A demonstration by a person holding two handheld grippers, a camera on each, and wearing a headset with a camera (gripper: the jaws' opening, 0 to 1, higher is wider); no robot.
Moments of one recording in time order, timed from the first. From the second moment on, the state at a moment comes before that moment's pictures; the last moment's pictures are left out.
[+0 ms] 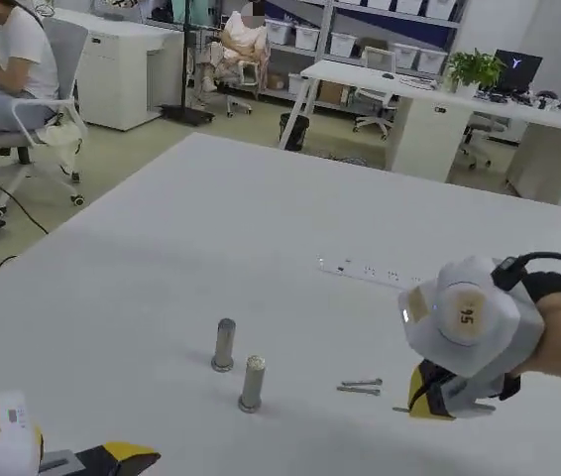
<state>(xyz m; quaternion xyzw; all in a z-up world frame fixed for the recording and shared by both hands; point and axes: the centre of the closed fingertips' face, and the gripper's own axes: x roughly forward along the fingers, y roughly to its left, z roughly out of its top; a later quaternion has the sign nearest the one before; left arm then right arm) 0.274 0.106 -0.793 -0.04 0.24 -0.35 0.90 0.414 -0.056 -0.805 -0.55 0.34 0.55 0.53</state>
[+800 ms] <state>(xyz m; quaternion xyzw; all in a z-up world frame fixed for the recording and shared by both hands) 0.303 0.123 -0.782 -0.04 0.26 -0.36 0.90 0.355 -0.057 -0.765 -0.50 0.27 0.56 0.60</state>
